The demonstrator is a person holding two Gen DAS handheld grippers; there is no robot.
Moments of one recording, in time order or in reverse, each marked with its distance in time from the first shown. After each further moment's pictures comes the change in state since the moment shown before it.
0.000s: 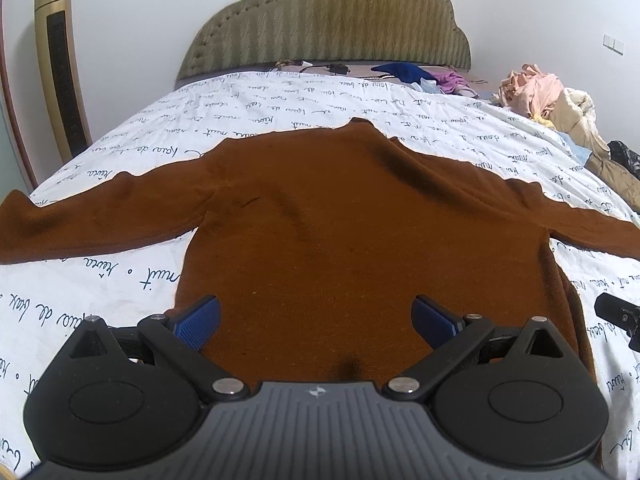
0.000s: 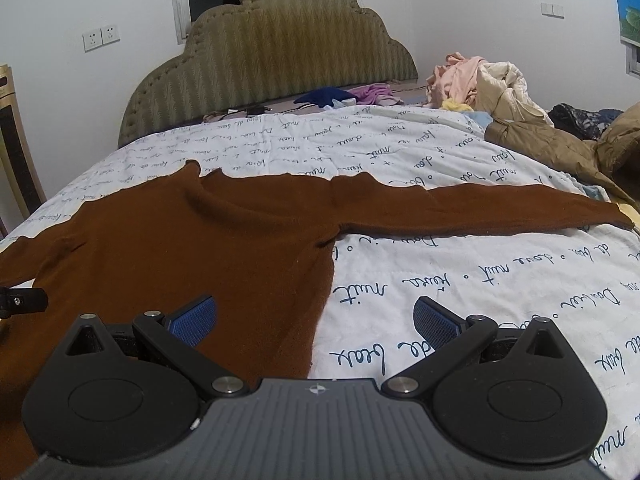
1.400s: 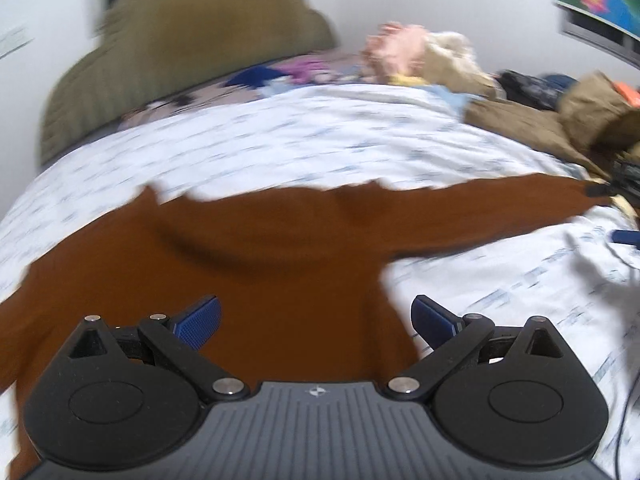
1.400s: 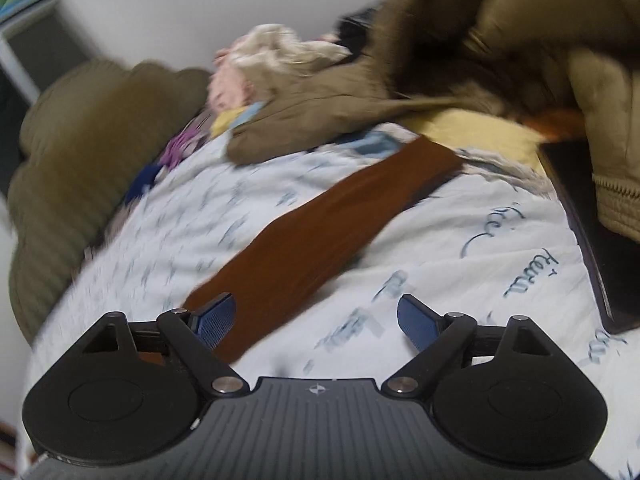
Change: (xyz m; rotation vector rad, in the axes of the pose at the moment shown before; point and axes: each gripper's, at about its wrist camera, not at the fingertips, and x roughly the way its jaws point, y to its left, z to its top) left arm 0.060 -0.209 0.045 0.374 -0.016 -0.228; right arm 0.059 -0.300 0.056 0.678 -0.064 -0.207
